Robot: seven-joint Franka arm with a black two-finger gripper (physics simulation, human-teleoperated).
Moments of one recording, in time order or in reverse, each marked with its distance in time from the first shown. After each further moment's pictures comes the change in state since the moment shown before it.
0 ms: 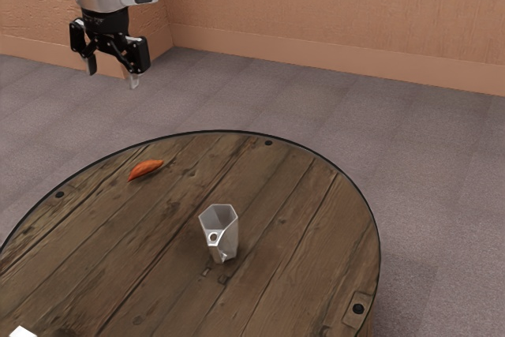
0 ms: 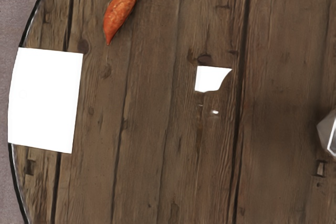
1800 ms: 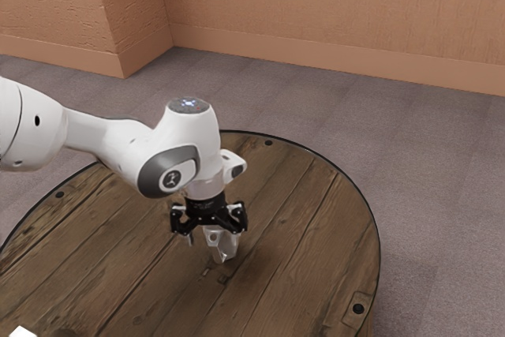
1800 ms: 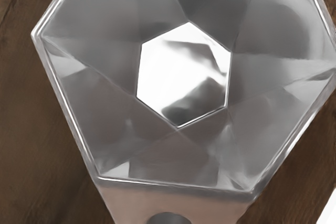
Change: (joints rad) arm -0.145 0.117 -0.110 -0.705 -0.203 0.815 -0.638
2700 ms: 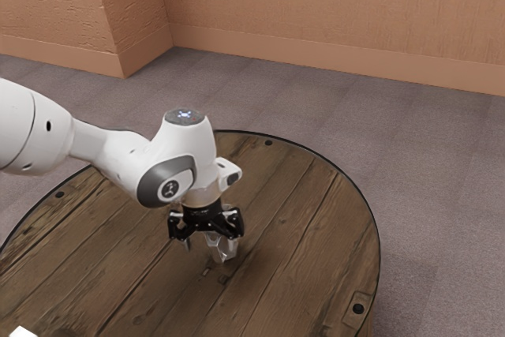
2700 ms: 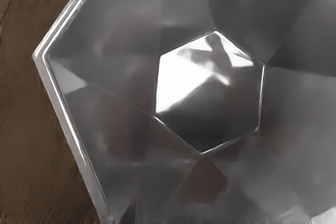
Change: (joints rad) arm 0.029 0.043 0.000 -0.027 0.000 0.077 0.020
